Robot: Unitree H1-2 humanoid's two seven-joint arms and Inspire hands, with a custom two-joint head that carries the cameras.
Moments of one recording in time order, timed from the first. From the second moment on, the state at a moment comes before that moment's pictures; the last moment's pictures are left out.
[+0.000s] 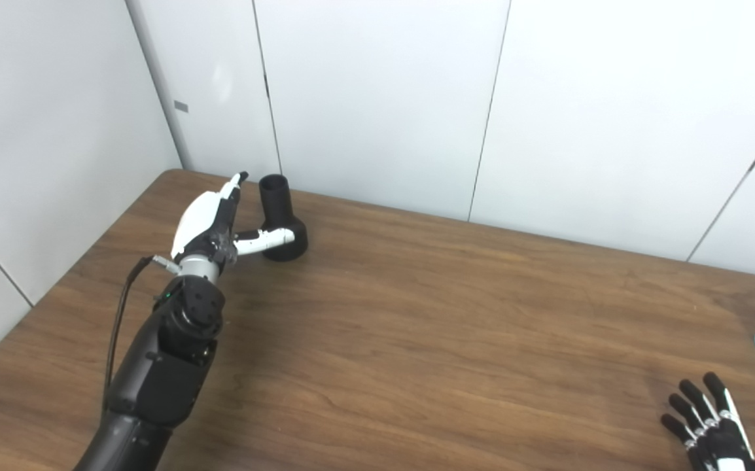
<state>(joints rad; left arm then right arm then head) -0.38 0.45 0.05 0.08 0.47 0.47 0.00 0.20 -0.16 -0.05 -0.18 0.10 -0.12 0.13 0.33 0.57</state>
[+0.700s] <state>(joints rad) -0.47 0.44 -0.02 0.34 0.50 0.44 0.07 0.21 -0.16 -0.05 -0.19 0.09 -0.11 0.12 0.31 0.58</state>
